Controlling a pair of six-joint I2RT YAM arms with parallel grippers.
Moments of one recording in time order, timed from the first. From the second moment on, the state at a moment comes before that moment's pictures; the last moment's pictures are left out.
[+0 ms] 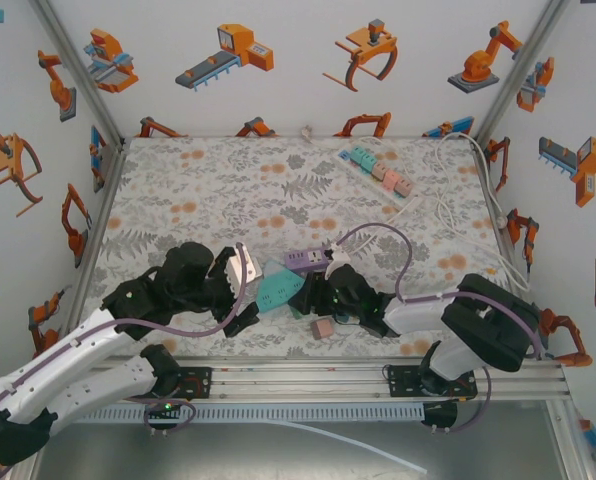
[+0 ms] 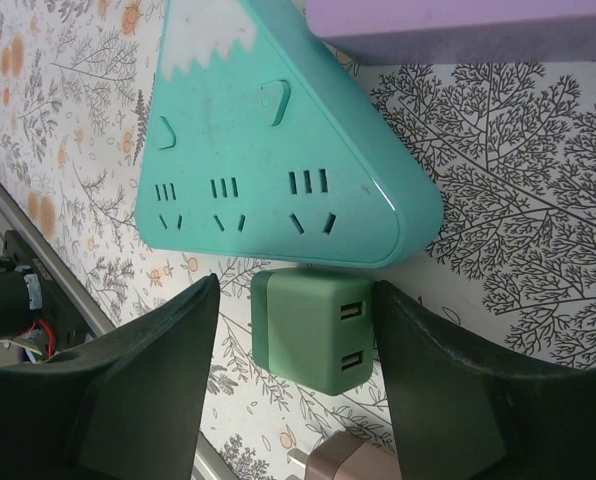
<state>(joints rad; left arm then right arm) -0.90 0.76 0.78 -0.67 0.22 0.25 0.96 1.47 0.38 0.55 -0.01 0.83</state>
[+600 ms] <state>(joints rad) -0.90 0.80 0.78 -0.61 0.04 0.17 0.92 1.14 0.63 0.08 0.02 0.10</state>
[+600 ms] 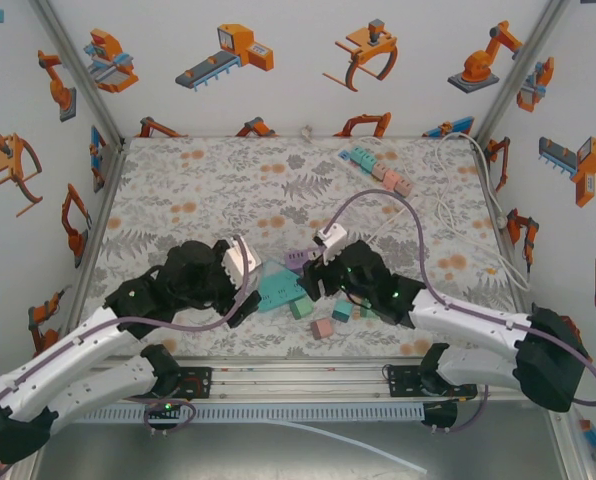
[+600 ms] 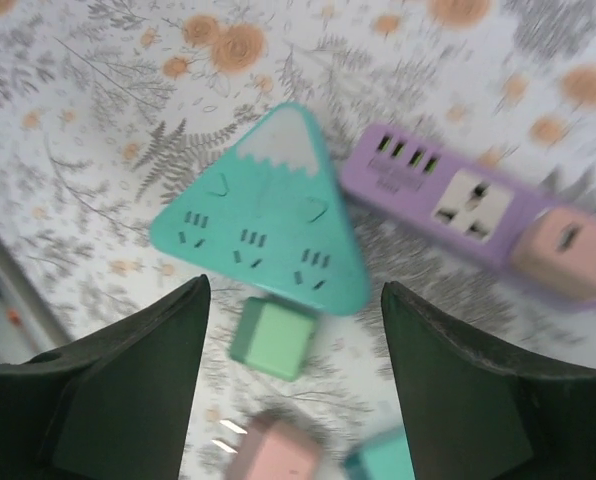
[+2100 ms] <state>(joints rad) -0.68 1.75 0.98 -0.03 0.12 -0.51 0.54 1.80 1.31 -0.80 -0.45 -1.09</state>
